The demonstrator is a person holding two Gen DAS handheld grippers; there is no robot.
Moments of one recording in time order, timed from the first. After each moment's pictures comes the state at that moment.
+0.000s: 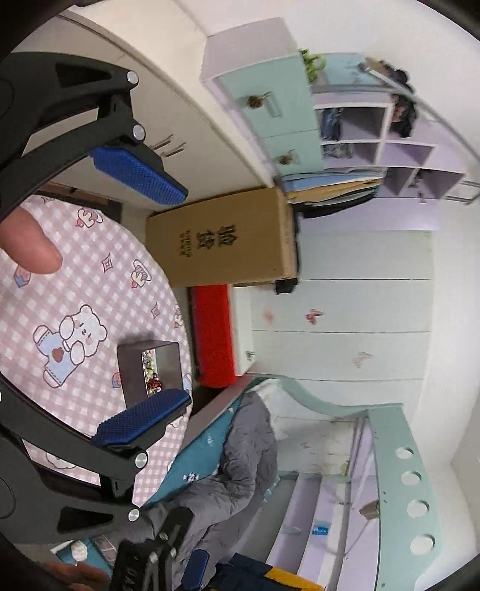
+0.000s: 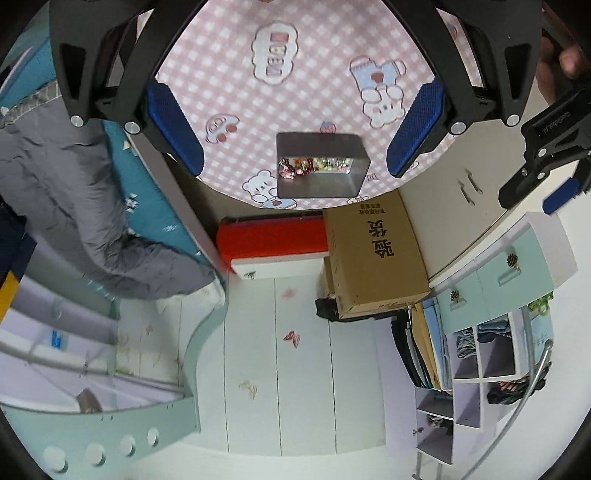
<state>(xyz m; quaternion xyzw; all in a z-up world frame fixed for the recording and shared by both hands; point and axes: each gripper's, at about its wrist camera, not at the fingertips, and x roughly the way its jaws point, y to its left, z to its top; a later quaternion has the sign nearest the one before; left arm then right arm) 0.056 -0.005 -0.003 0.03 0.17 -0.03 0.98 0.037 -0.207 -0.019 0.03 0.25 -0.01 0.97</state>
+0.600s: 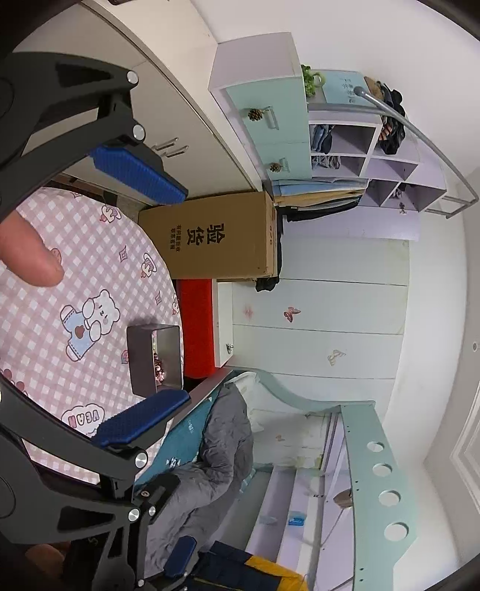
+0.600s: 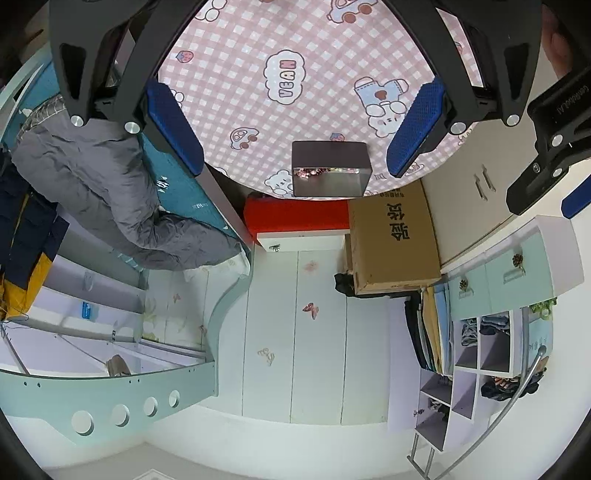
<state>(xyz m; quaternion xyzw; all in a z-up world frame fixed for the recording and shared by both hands) -0.023 -0.001 0.000 0.00 0.13 -0.04 0.99 -0.025 -0.178 -0.024 0.00 0.19 -0.05 0.98</state>
